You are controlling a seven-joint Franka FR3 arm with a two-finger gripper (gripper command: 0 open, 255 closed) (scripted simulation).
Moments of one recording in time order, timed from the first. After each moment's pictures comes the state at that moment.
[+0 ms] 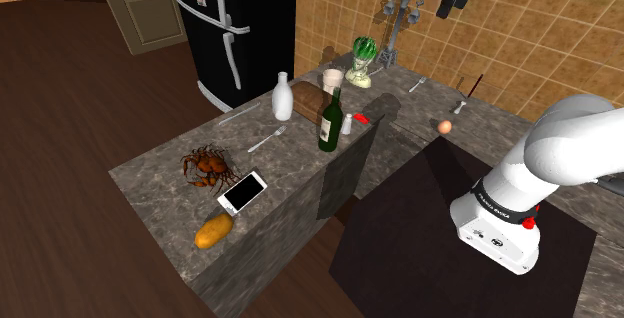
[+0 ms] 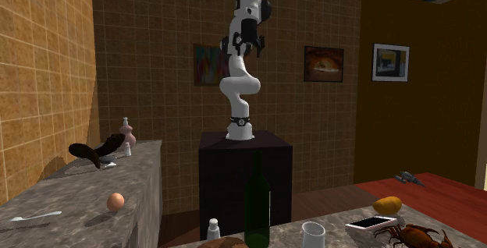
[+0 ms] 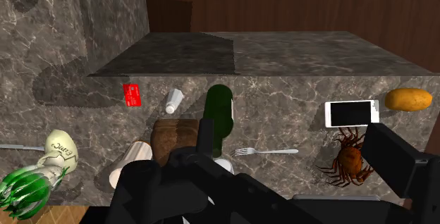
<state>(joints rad) 0.02 -0.79 -0.01 -2.31 -0.04 1.59 -0.08</state>
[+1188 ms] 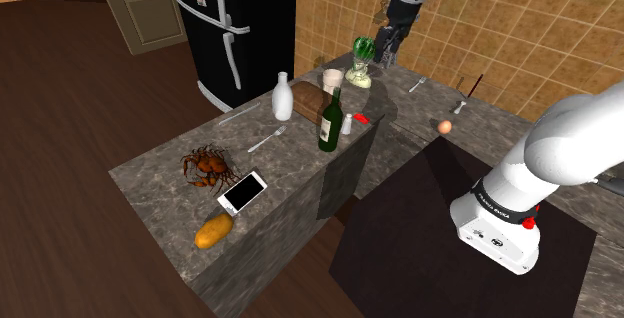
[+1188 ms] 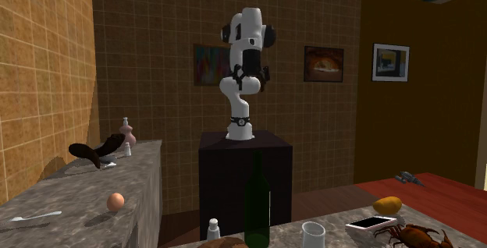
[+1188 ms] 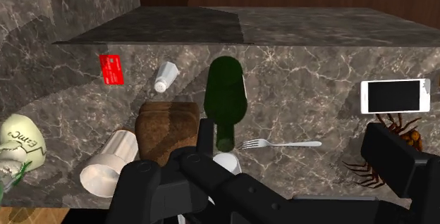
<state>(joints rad) 0.03 -0.38 -0.06 -2.44 -0.04 2.16 -0.11</state>
